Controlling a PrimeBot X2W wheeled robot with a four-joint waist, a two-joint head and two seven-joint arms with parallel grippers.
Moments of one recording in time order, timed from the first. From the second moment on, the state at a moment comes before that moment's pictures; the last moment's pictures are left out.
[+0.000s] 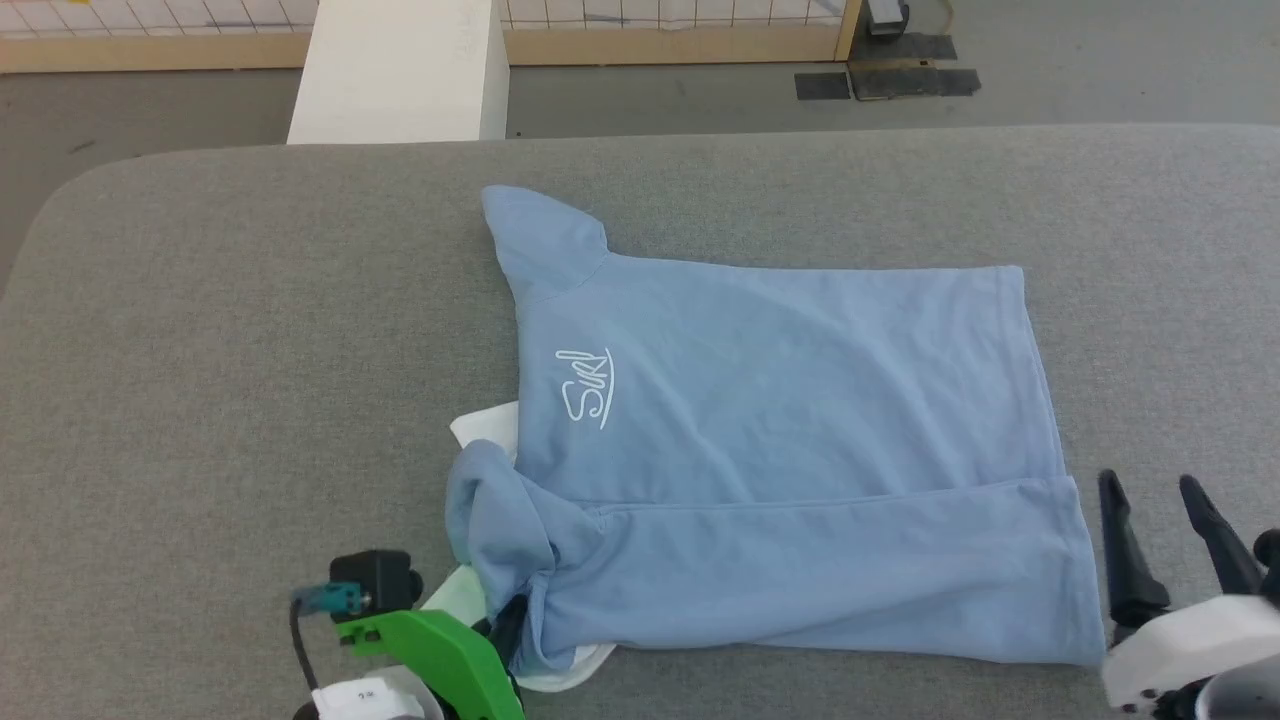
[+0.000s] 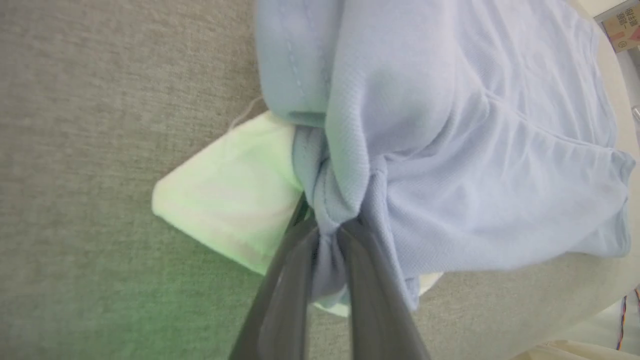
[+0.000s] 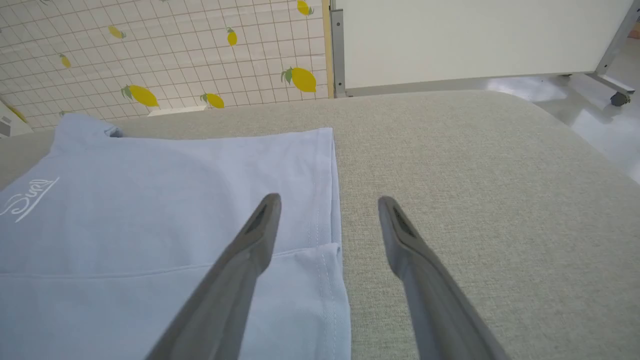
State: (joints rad) left arm 0.04 0.12 -0.21 0.04 -0.61 0.08 0.41; right arm 0.10 -0.07 -0.21 -0.07 0.17 0.13 0.03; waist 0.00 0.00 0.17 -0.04
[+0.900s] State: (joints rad) left arm 0.04 0.11 -0.23 -0.02 -0.62 0.09 0.41; right arm 0.07 -0.06 -0.30 0.05 0.29 0.13 0.63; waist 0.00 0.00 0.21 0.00
